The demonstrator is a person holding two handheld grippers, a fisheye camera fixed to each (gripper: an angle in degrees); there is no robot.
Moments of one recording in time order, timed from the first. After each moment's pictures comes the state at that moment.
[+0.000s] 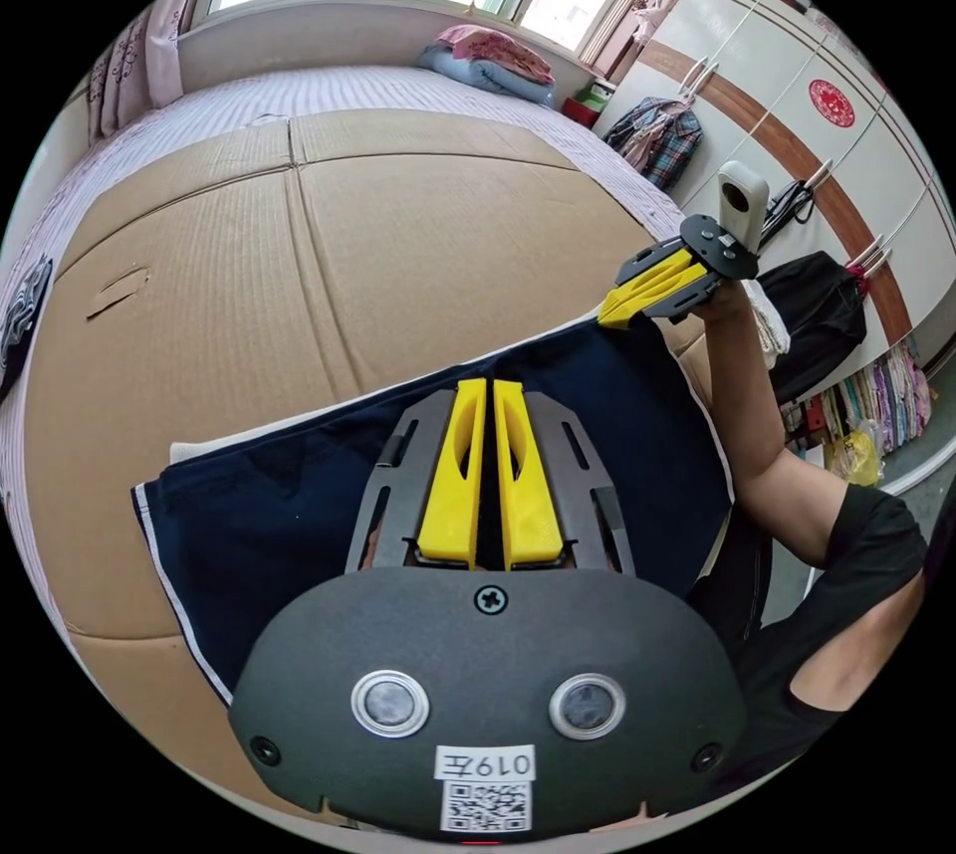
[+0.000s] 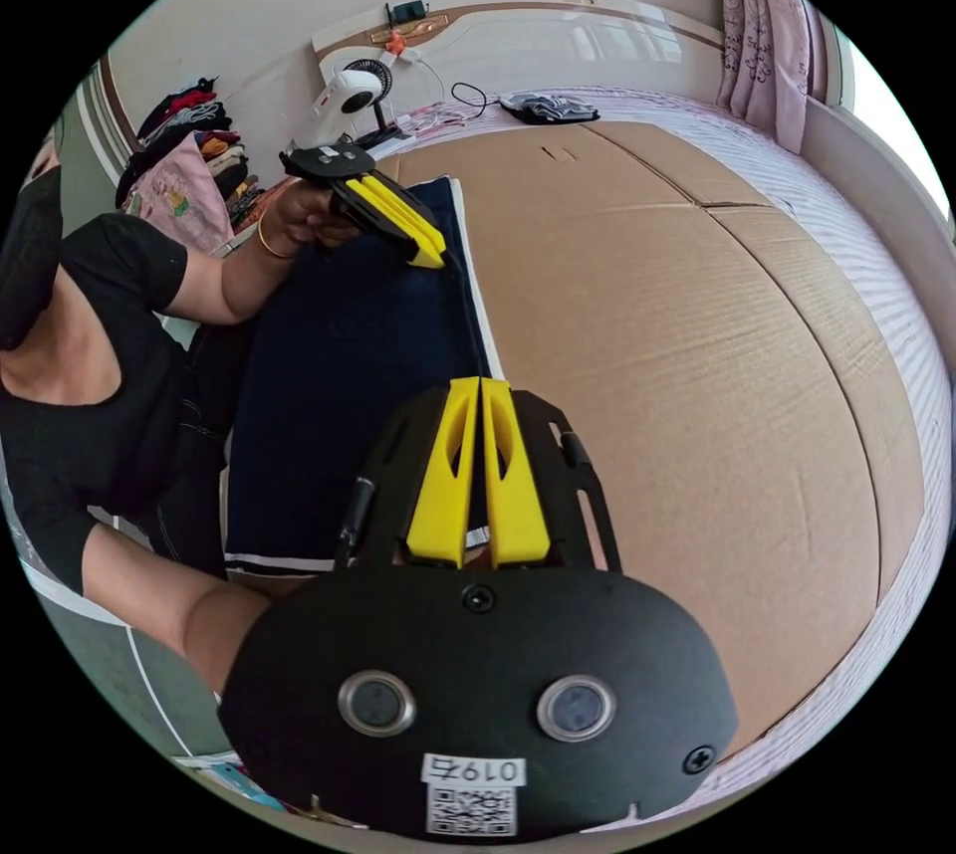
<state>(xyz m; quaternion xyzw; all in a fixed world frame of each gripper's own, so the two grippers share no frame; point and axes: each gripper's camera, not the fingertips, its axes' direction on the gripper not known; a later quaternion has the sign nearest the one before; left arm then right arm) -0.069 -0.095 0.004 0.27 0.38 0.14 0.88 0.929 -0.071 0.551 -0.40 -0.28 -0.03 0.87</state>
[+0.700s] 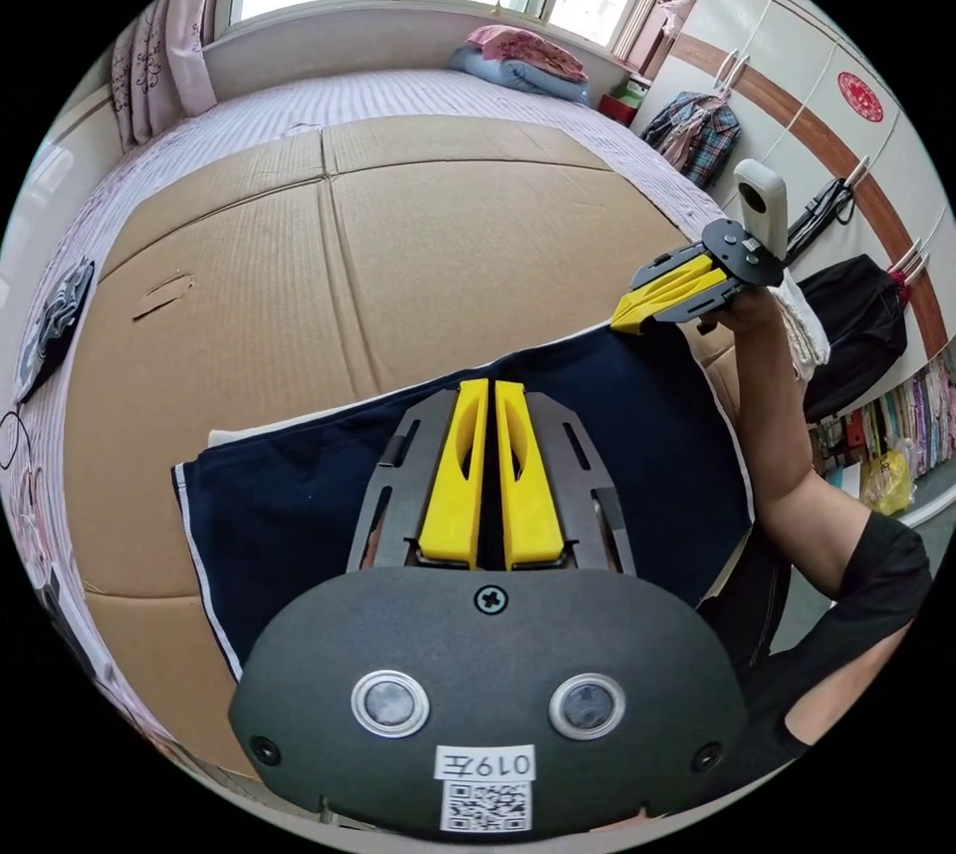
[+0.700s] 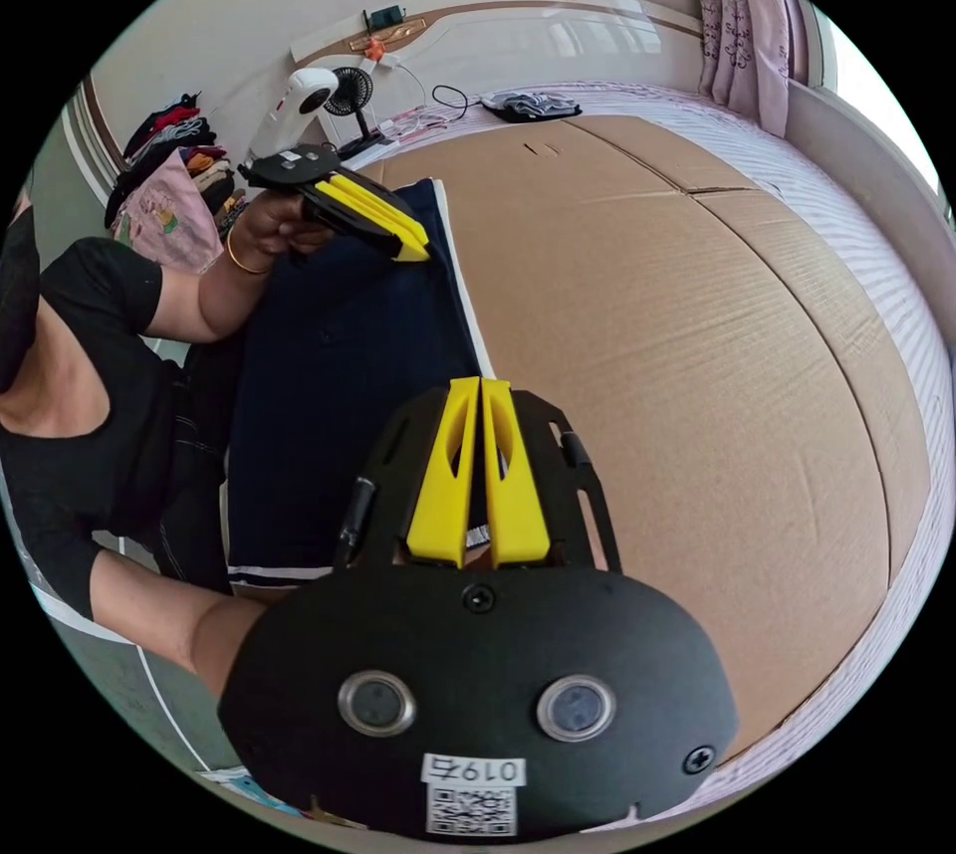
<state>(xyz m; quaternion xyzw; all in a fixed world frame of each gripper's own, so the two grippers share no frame) -0.059 -0.100 -0.032 0.27 0.31 0.10 0.90 0.976 -0.096 0.549 -0.40 -0.27 -0.01 0.87</state>
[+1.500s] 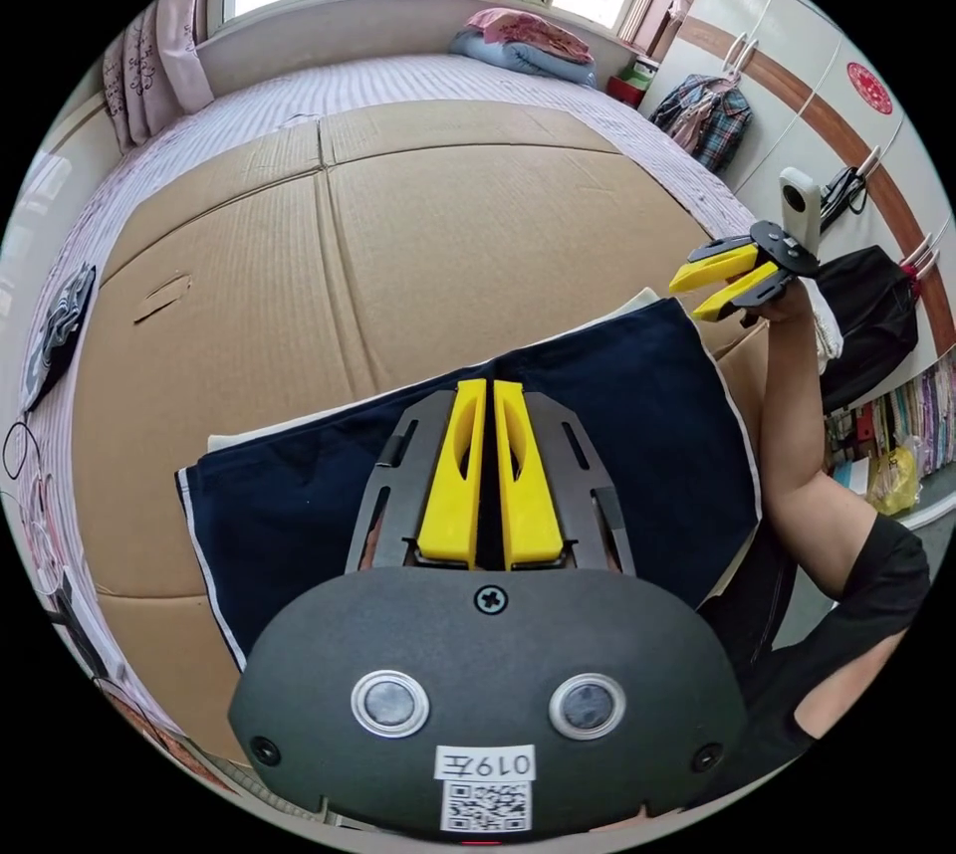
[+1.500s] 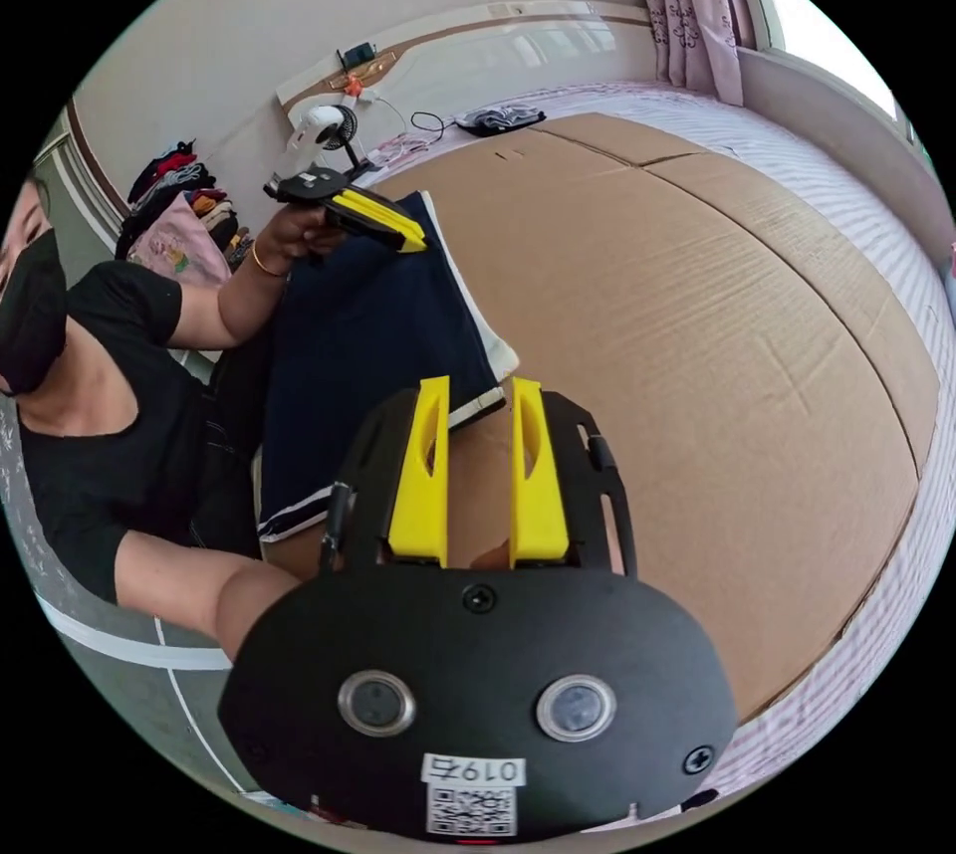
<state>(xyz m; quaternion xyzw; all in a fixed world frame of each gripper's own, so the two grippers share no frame) -0.062 -0.146 -0.034 0.25 0.30 0.11 0.92 1.078 -0.108 0.483 -0.40 -0.27 0.06 0.87</state>
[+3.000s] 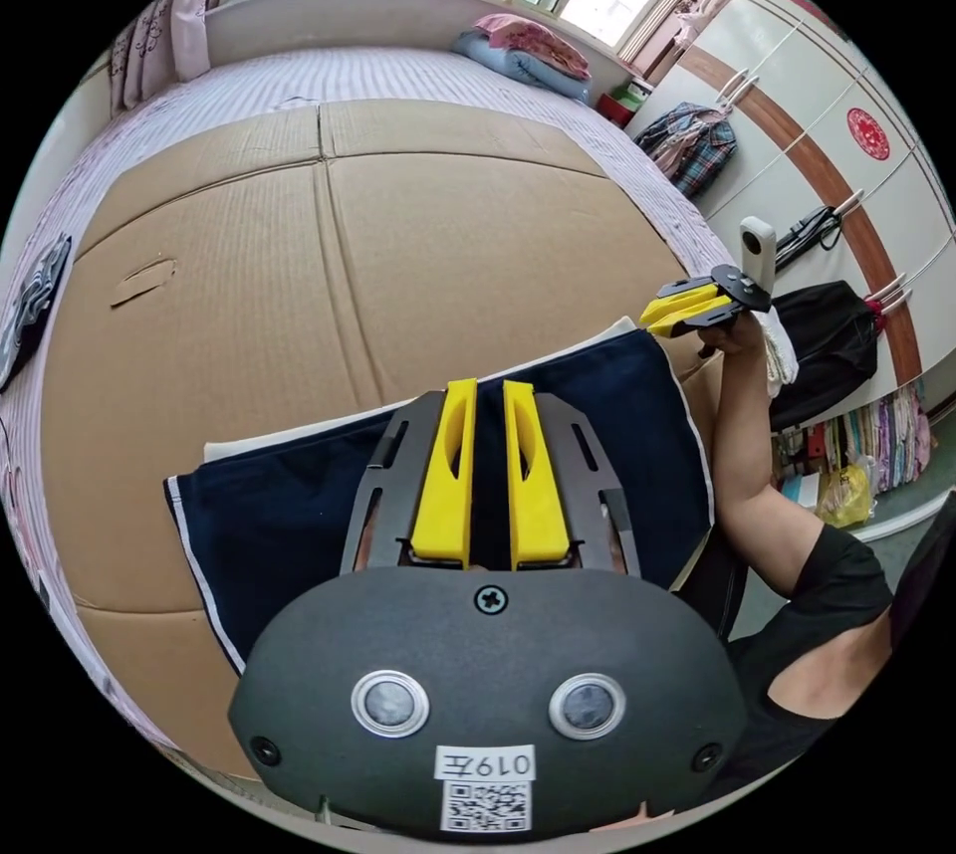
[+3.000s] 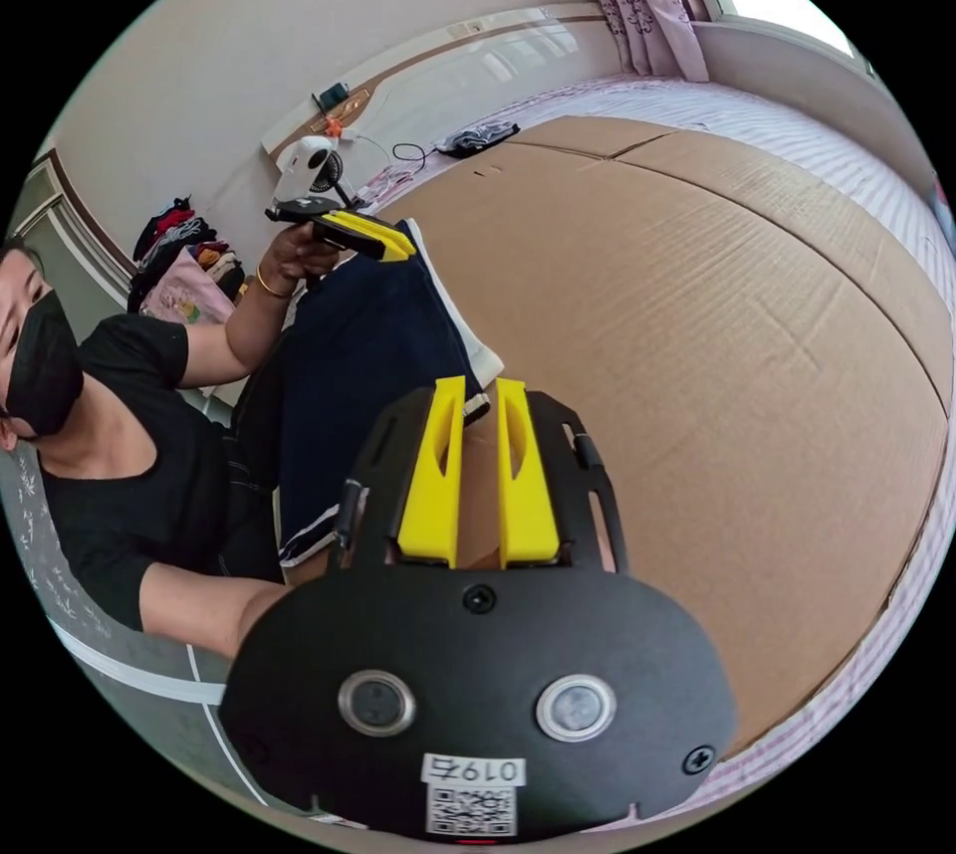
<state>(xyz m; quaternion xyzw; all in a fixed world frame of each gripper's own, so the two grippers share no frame) -0.195 -0.213 -0.010 0.24 0.38 0.10 0.89 1.164 -0.076 0.448 -0.37 -0.28 0.14 0.88</state>
